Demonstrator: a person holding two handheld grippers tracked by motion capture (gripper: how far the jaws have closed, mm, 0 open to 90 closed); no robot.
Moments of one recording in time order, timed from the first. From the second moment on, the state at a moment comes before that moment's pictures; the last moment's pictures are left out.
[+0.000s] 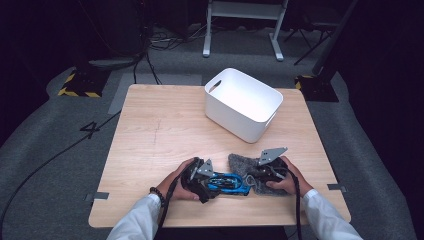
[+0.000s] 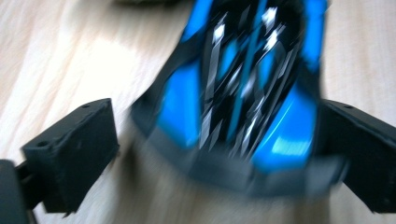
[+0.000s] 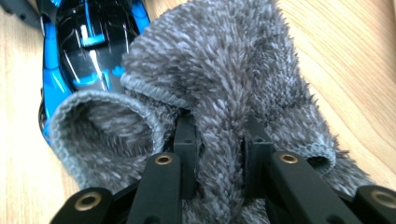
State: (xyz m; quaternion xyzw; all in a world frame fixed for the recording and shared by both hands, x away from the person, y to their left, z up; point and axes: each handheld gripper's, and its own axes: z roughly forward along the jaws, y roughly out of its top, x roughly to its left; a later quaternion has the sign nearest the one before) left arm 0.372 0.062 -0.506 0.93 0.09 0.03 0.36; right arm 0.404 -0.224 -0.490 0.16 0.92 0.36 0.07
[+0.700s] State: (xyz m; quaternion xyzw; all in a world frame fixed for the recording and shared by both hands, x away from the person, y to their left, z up) left arm 0.373 0.061 -0.506 0.92 0.10 0.04 0.37; right arm 0.422 -0.179 -0.479 0.16 0.91 0.38 0.08
